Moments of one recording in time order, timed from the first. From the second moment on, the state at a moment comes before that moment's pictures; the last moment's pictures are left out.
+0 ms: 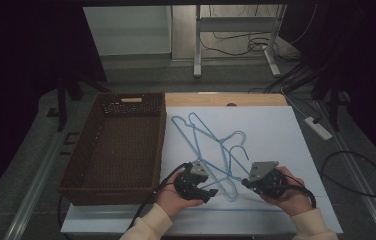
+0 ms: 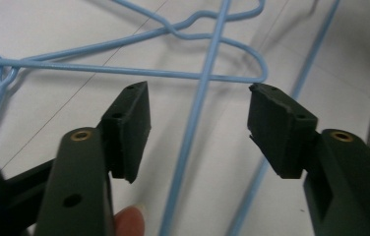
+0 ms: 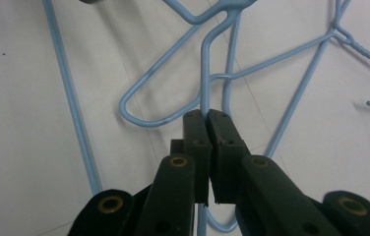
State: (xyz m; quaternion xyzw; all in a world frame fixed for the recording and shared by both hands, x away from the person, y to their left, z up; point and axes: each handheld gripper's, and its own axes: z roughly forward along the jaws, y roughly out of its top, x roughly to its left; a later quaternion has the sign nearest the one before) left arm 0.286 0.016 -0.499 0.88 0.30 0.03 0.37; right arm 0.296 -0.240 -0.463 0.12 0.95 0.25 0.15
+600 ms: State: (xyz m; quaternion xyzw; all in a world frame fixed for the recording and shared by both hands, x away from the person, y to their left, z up) left arm 0.291 0.014 -0.507 0.89 0.26 0.01 0.36; right arm 0.295 -0.238 -0.463 0.12 0.95 0.26 0.14
